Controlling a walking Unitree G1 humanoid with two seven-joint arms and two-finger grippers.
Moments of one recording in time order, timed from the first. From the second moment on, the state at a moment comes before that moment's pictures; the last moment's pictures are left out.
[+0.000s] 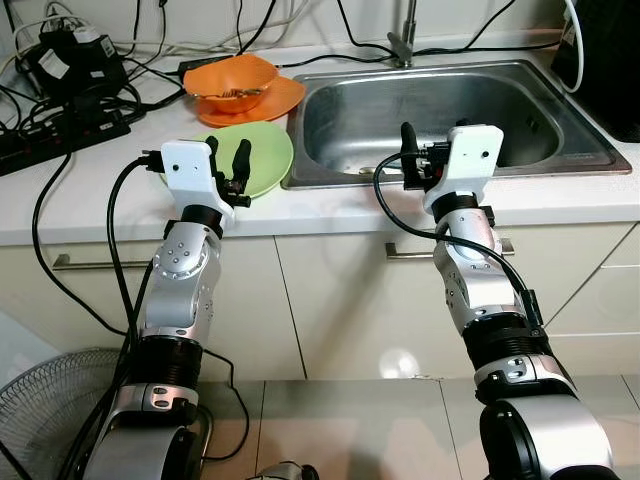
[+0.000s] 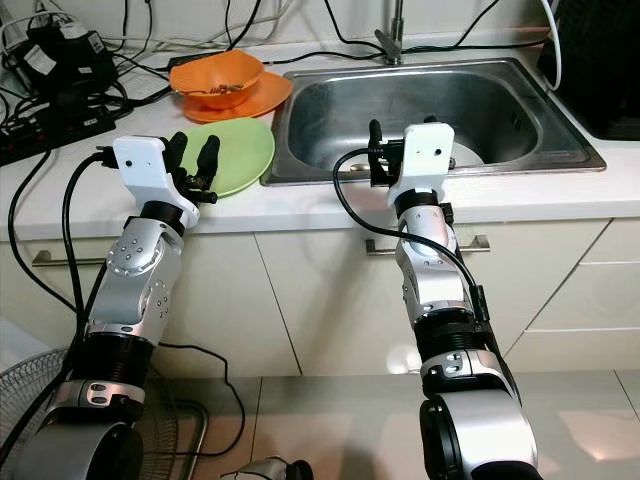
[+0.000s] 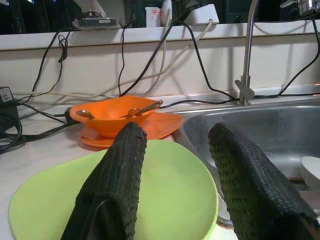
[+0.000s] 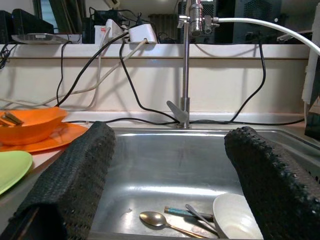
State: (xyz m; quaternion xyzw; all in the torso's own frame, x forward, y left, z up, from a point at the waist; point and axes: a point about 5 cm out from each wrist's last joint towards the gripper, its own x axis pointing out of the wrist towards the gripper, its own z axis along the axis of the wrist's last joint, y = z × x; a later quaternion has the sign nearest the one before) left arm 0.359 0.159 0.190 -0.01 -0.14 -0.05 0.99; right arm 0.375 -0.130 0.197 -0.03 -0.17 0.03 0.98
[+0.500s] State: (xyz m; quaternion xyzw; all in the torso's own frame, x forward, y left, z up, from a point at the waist) left arm 0.359 0.153 0.189 -0.02 -0.14 -0.06 0.99; right arm 0.375 -0.126 0.196 -0.03 -0.17 0.04 0.98
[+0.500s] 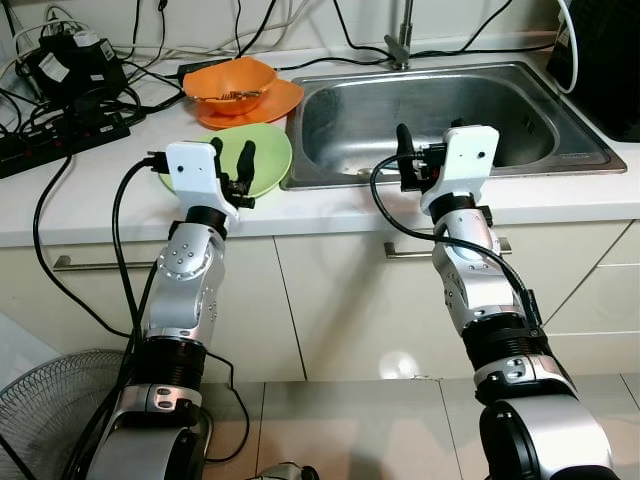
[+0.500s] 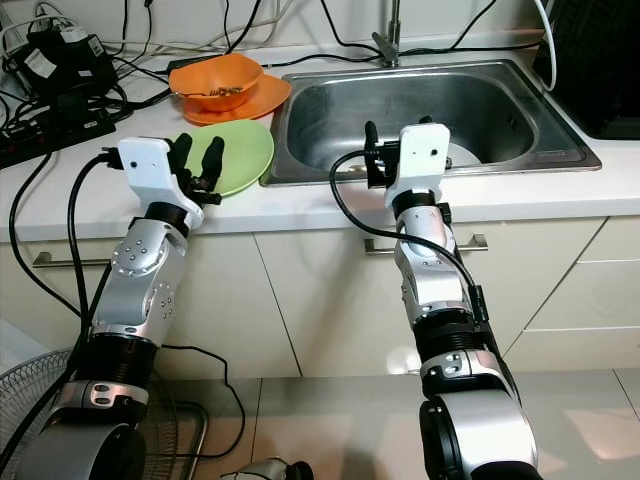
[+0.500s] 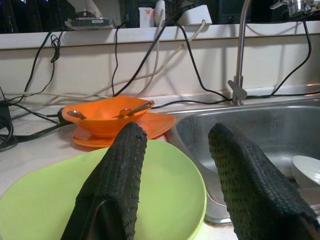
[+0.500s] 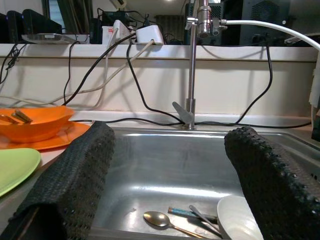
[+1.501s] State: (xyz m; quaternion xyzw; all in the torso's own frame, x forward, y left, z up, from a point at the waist) left arm 0.359 0.153 0.188 -0.02 -0.13 -0.06 0.99; right arm 0.373 -0.127 0.189 -0.04 -0.16 0.04 0.99
